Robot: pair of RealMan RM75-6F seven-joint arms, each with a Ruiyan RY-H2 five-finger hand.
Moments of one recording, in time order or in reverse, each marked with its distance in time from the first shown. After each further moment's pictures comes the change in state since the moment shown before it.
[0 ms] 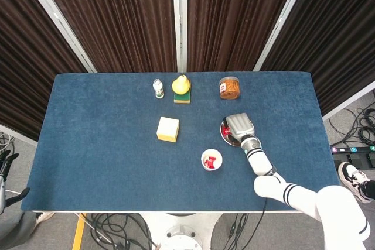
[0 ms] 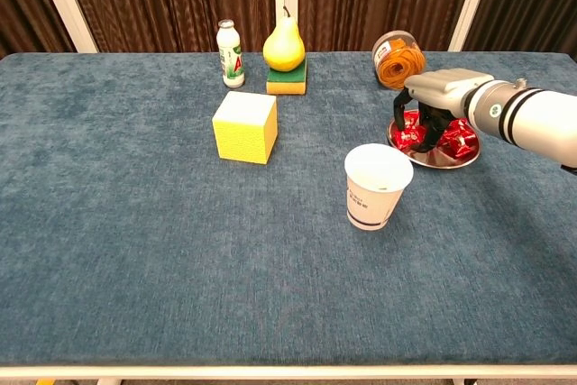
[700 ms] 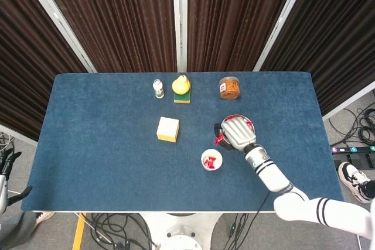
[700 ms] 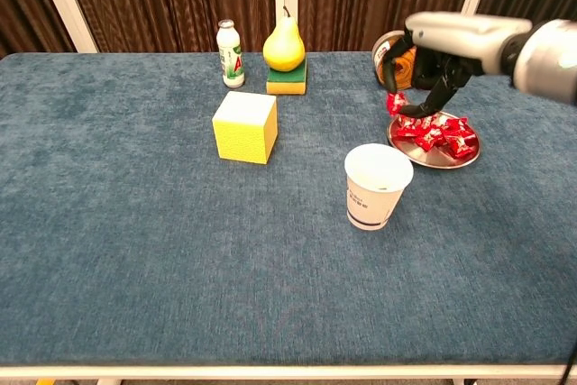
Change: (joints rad) left arm -0.007 -0.001 -0.003 -0.007 0.024 0.010 0.012; right arm -0.112 0.361 0.021 -0.635 -0.264 0.153 0.177
